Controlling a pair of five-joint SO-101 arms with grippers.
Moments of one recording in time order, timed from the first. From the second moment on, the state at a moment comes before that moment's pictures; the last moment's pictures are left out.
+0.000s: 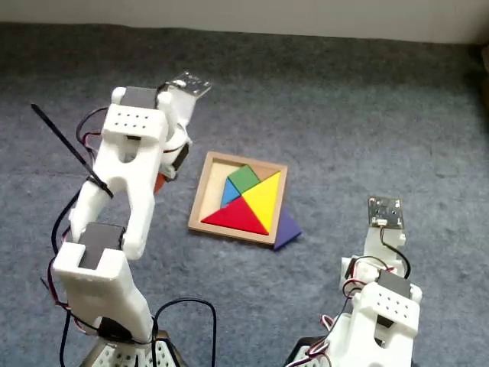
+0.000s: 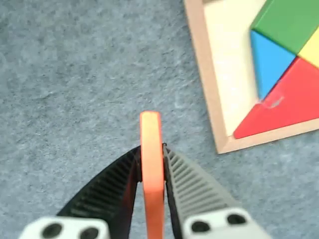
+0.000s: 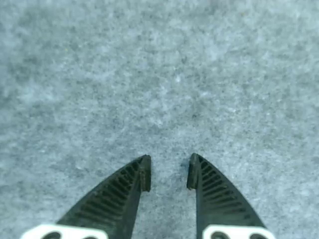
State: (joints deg) left arm 2.4 16.8 -9.6 90.4 -11.6; right arm 17.9 -56.3 85.1 45.8 21.9
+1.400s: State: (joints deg) left arm 16.6 16.8 8.2 65.2 8.3; right arm 17.9 -56.3 85.1 45.8 21.9
